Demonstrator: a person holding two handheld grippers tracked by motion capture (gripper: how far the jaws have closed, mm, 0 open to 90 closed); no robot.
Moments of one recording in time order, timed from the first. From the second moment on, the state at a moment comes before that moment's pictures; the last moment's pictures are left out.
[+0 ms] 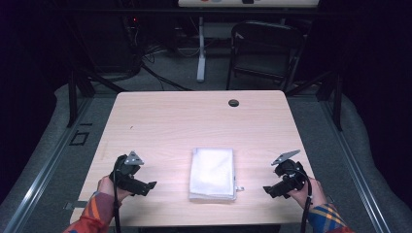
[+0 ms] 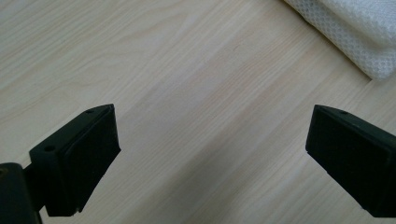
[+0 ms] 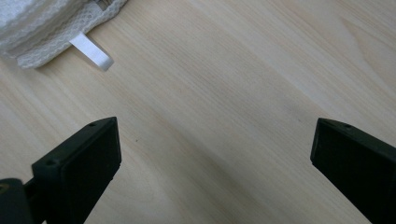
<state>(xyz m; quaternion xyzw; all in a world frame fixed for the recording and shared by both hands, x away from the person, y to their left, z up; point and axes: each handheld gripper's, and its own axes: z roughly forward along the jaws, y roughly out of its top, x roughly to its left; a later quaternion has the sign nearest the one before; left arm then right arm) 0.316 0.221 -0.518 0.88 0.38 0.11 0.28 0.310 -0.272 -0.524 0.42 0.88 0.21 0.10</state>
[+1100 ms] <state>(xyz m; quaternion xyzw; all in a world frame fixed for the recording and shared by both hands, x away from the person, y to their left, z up) 0.307 0.180 -0.507 0.90 0.30 0.09 0.31 0.311 -0.257 -0.515 0.38 0.89 0.21 0.09</state>
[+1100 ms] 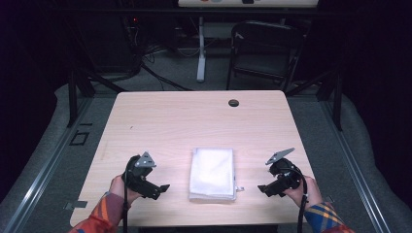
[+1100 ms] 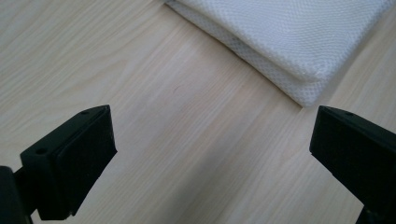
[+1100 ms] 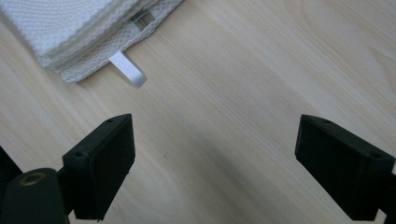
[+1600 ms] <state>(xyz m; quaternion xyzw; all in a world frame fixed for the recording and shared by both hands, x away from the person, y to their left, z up) 0.304 0.147 -0.505 0.91 0.26 0.08 0.32 0.308 -0.251 -0.519 0.38 0.90 0.21 0.07</state>
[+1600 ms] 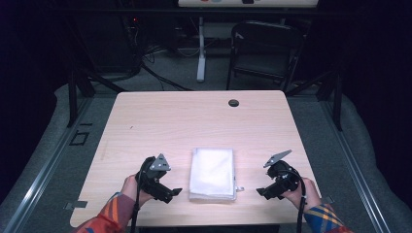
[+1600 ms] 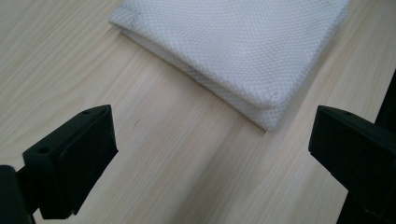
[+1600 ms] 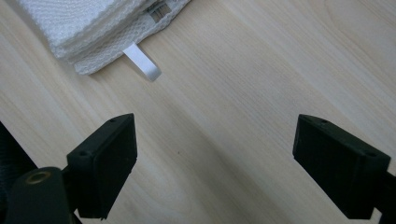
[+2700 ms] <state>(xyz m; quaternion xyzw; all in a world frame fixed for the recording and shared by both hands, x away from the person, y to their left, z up) 0.314 0.065 -0.530 0.95 0.15 0.04 0.27 0.310 -0.242 -0.525 0.37 0.91 0.21 0.04</state>
